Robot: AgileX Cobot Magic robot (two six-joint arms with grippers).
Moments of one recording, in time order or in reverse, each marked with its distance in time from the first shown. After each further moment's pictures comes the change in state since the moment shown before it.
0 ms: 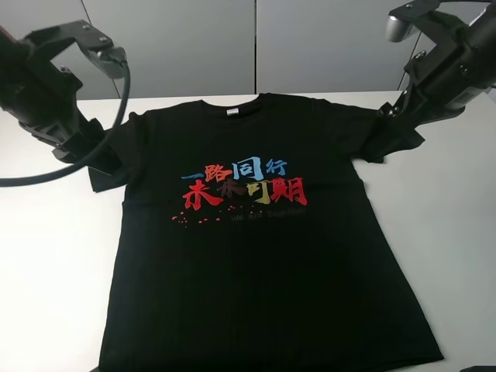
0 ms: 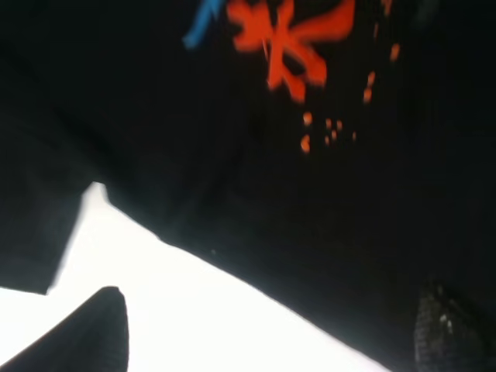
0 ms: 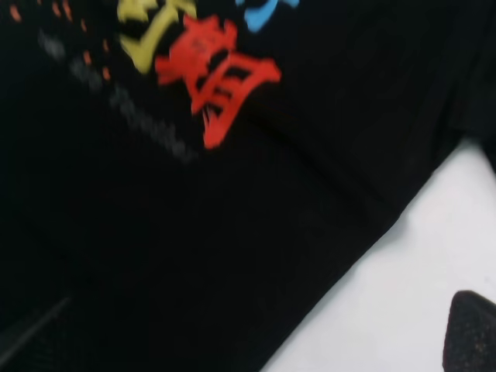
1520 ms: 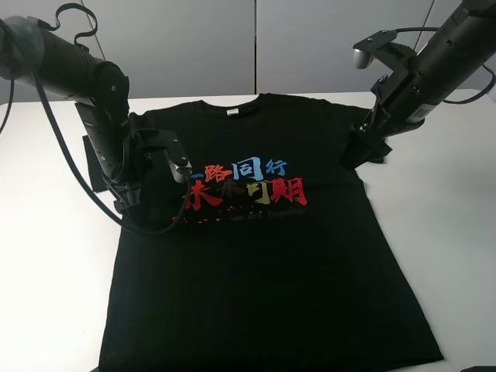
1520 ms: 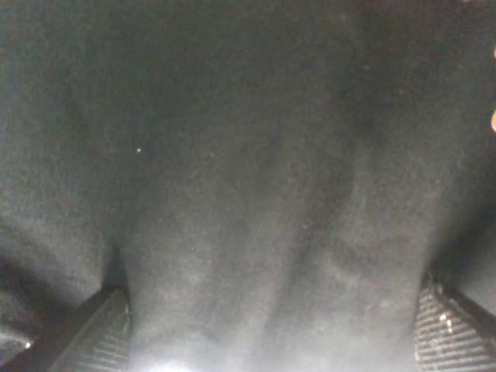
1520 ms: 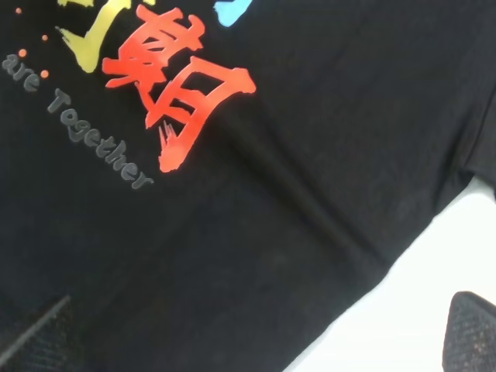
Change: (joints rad) left arm -0.105 0.542 -0.174 0.303 -0.086 0.017; right arm 0.018 0.182 -0.067 0.005 -0.078 -0.050
